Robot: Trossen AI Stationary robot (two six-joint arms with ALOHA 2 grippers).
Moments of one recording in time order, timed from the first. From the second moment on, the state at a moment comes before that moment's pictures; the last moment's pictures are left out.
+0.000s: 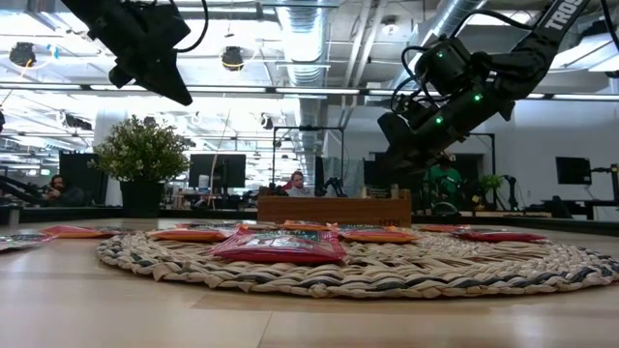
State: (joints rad) left arm 0.01 0.87 0.71 -0.57 -0.64 -0.50; right arm -0.35 1.49 0.55 0.40 0.26 0.26
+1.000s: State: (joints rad) left arm 0.01 1.06 0.71 -0.36 -0.32 -0.43; right arm 0.01 0.95 0.55 0.24 0.06 0.29
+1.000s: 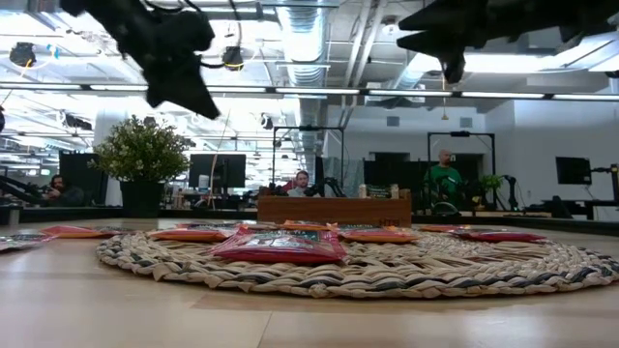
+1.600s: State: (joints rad) left arm 0.04 1.44 0.81 -0.20 -0.21 -0.30; right arm 0.02 0.75 0.55 -0.02 0.08 0.31
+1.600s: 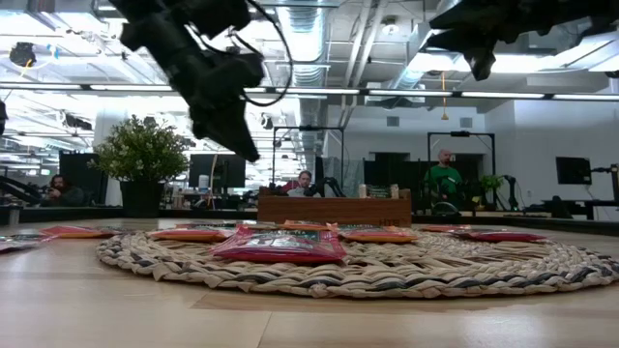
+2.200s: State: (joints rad) left arm 0.04 1.67 1.00 -0.38 -0.10 -0.33; right arm 0.06 0.72 0.55 -0.12 0.08 0.24
